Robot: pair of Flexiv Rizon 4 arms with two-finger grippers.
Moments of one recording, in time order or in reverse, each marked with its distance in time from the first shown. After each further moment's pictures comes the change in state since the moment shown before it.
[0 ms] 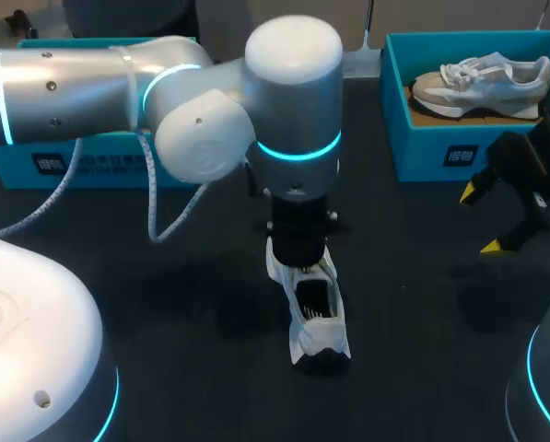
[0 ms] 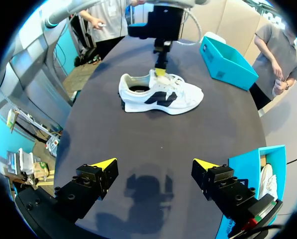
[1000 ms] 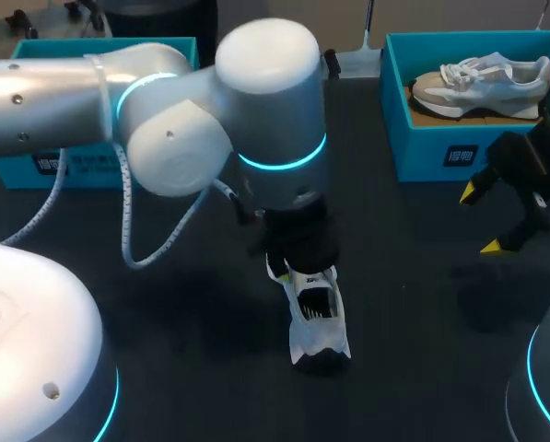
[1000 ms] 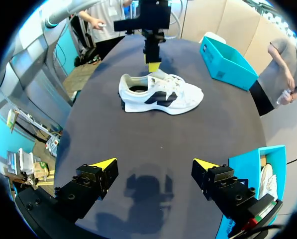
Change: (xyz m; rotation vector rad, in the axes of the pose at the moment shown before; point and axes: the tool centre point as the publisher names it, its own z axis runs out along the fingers) left arm 0.011 -0.024 -0.030 -0.031 -0.060 -0.575; right arm 0.000 0.000 0.000 0.000 0.000 0.000
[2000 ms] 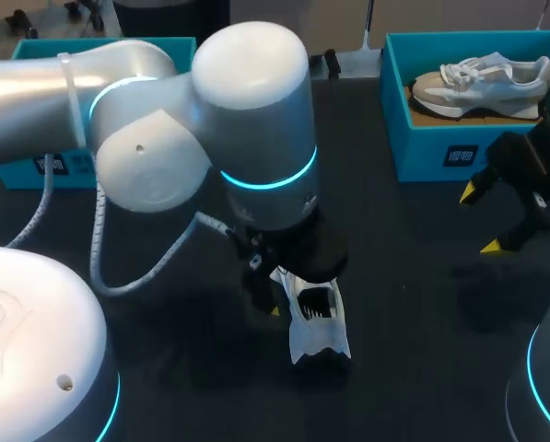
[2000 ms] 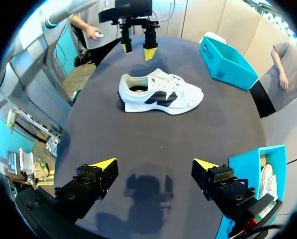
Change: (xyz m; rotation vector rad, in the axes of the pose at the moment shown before) left arm 0.037 -0.037 -0.027 -0.017 -0.013 -0.502; right arm 0.000 0.000 0.000 0.000 0.000 0.000
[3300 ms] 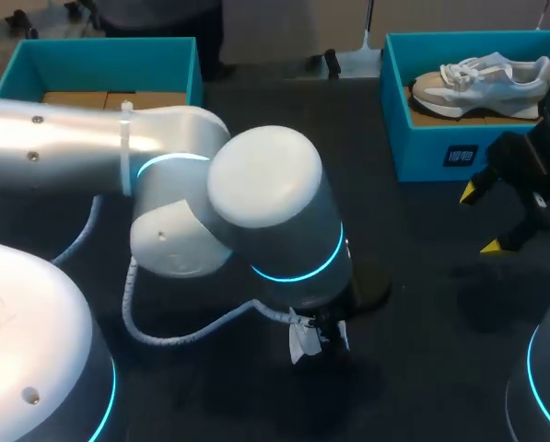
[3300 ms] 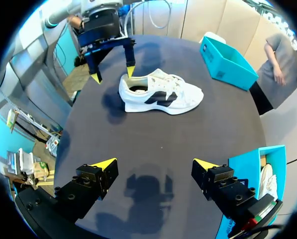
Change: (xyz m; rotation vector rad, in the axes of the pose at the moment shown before) left arm 0.010 -0.081 0.049 0.131 -0.106 -0.811; right arm 0.000 0.000 0.000 0.000 0.000 0.000
